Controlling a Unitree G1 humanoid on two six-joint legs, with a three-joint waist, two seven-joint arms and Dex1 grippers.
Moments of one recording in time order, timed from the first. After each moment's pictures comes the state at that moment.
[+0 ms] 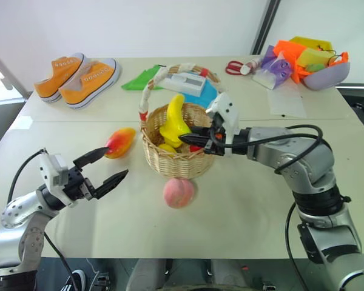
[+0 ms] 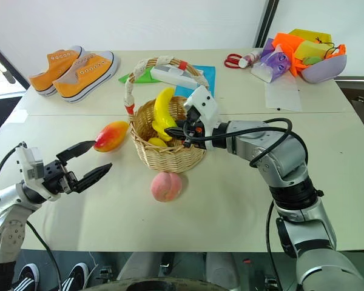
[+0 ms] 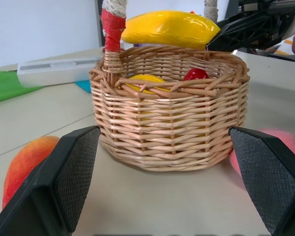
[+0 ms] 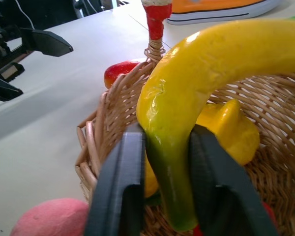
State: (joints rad) left arm 0.11 0.59 0.34 -0.26 -0.64 0.14 -1.00; right arm -0.69 -0.52 0.17 -0.33 0.64 0.97 0.57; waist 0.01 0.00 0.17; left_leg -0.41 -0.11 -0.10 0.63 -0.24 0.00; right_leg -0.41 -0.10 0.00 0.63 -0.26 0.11
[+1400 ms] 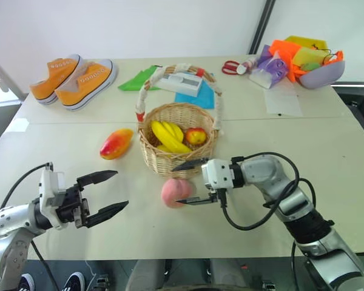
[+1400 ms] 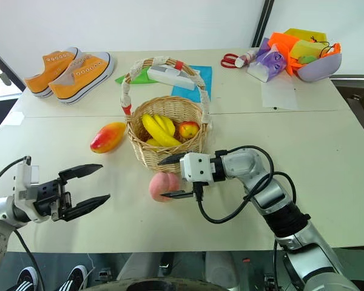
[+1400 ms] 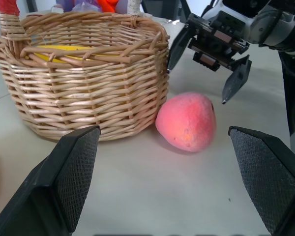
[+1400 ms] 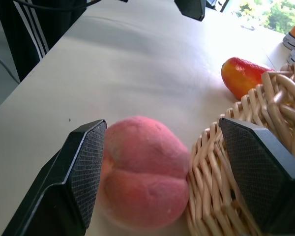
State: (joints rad) left arm 0.27 0.70 0.37 -0.35 -0.70 0.19 -1.19; right arm -0.43 -0.53 0.38 -0.19 0.21 0.08 1.15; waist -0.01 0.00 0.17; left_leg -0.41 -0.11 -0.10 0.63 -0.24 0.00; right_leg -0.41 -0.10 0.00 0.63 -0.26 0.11
